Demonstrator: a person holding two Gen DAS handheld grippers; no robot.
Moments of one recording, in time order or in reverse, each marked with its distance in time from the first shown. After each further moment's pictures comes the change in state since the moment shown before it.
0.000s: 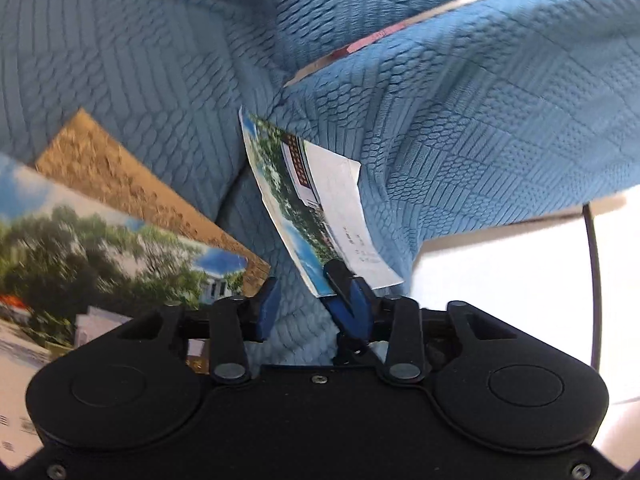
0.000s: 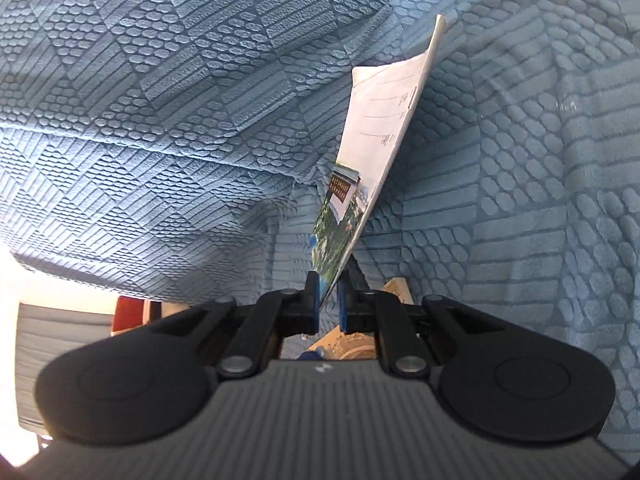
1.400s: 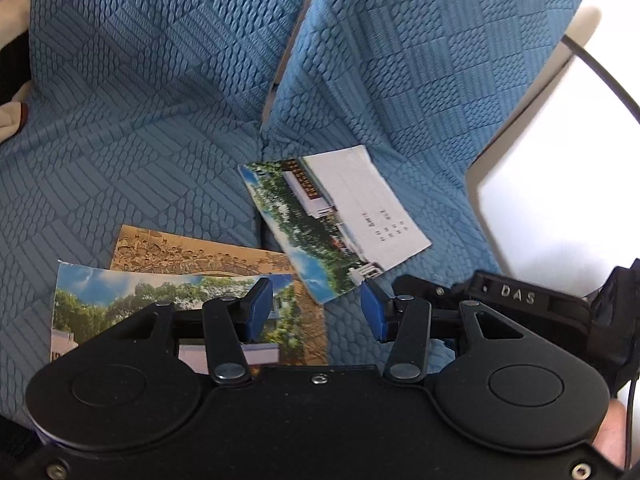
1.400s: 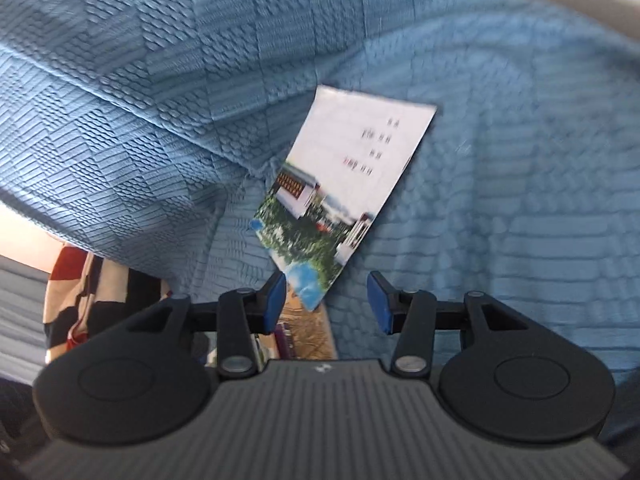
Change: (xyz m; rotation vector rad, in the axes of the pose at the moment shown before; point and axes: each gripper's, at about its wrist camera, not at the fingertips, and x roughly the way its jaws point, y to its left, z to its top) left arm -0.030 -0.054 -0.056 0.599 -0.123 0.306; right arm -0.045 -0.006 -0.018 -0.196 -0.028 -0.164
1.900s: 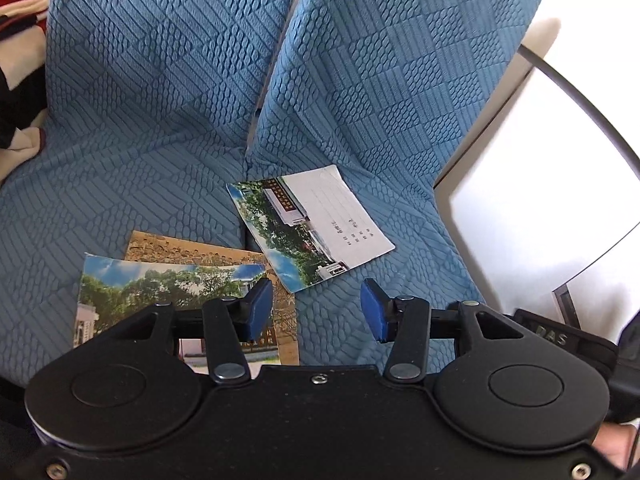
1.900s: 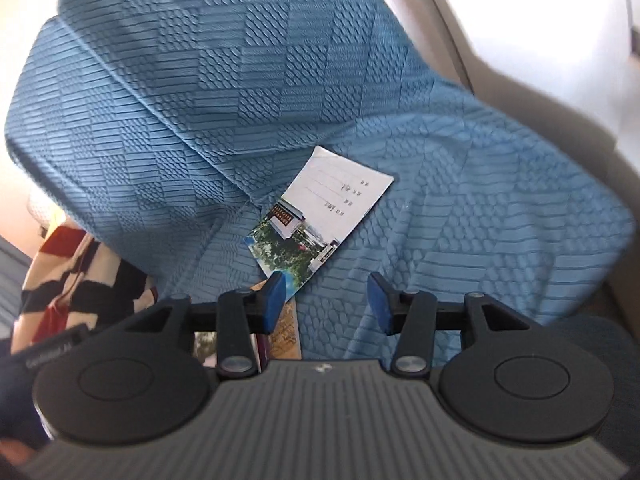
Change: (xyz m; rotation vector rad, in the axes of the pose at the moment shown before) left arm -0.069 -0.031 -0.013 0.024 -0.072 -0.014; right arm -0.100 0.008 -0.025 -0.186 -0.183 -0.107
